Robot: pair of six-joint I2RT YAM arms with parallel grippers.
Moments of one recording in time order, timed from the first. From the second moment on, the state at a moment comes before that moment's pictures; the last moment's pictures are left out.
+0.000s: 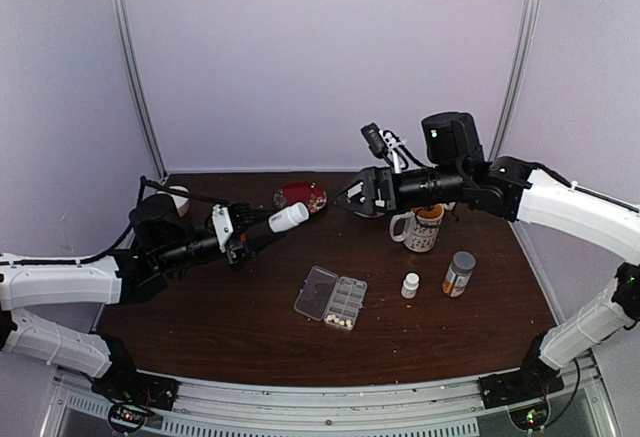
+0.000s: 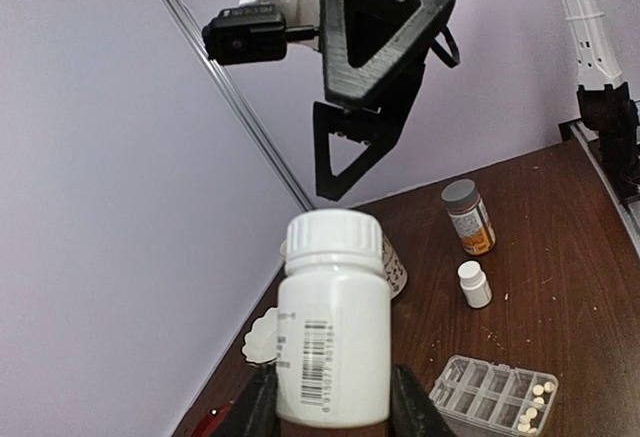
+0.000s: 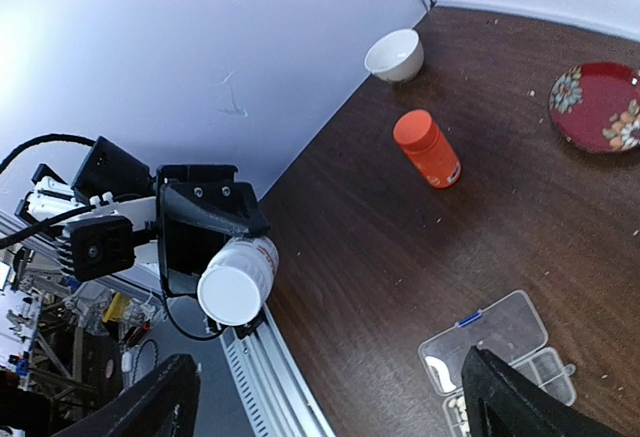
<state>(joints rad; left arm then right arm) -0.82 1.14 0.56 0.60 0.34 0.52 0.80 1.38 1.28 -0.28 -0.45 0.50</state>
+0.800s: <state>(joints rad) -0.82 1.17 0.61 0.52 0.34 0.63 0.90 1.59 1.48 -0.36 -0.51 0.62</state>
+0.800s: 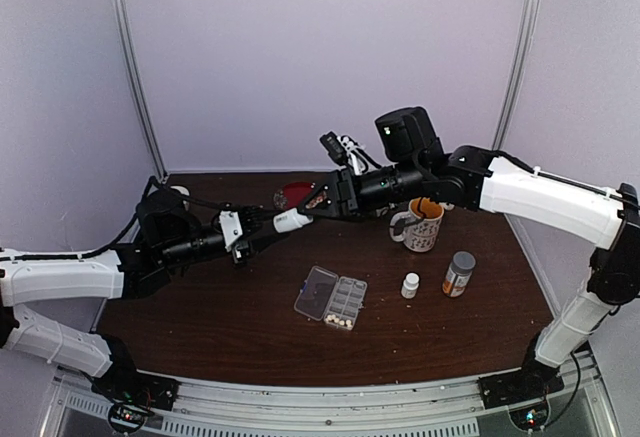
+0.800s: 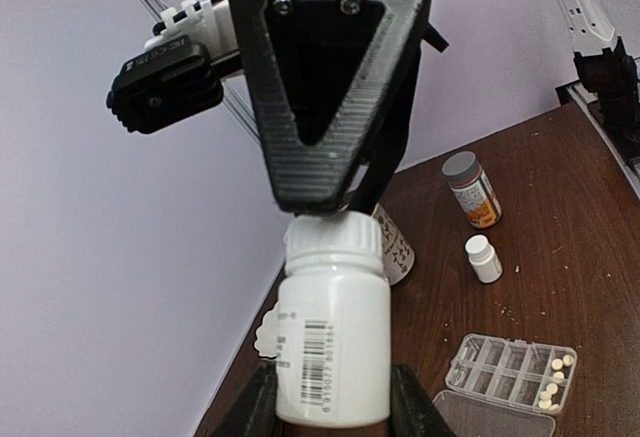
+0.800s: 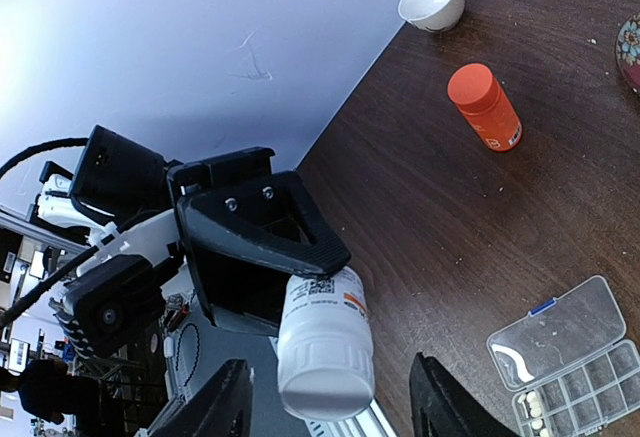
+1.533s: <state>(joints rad) -0.82 1.17 0.61 0.50 0.34 0.64 0.91 1.63 1.52 -0.42 -0.51 0.59</state>
